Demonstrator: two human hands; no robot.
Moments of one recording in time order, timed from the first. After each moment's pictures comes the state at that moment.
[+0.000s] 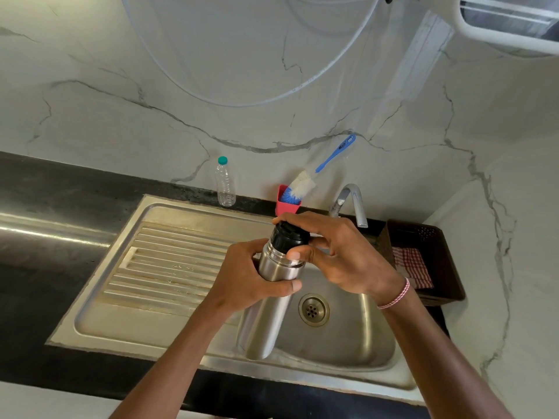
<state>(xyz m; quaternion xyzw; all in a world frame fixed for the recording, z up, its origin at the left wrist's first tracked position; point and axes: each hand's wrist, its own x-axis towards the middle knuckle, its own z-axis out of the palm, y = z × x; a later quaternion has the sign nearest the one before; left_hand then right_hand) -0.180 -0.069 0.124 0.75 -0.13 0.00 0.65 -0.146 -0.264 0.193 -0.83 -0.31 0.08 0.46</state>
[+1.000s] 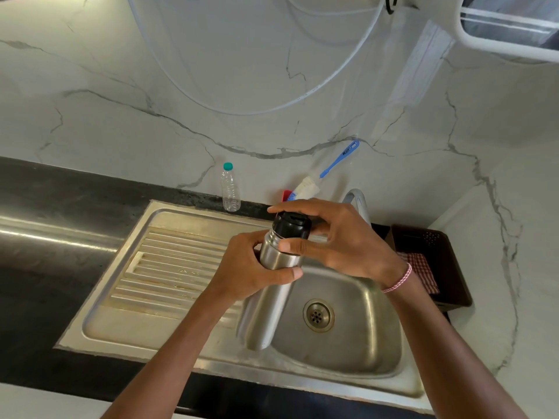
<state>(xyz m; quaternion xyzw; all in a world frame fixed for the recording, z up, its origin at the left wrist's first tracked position) -0.166 -0.059 0.136 0.76 -0.12 0.00 0.64 -0.133 -0.250 0.217 -0.85 -0.30 0.08 0.44</state>
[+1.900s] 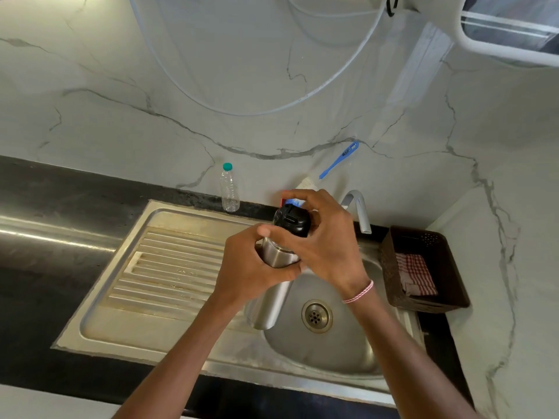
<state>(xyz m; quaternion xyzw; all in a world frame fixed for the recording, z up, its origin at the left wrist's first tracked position) -0.169 -0.071 0.138 0.80 -0.05 0.11 0.59 -0.142 -0.220 0.192 -0.85 -0.15 -0.08 0.50</state>
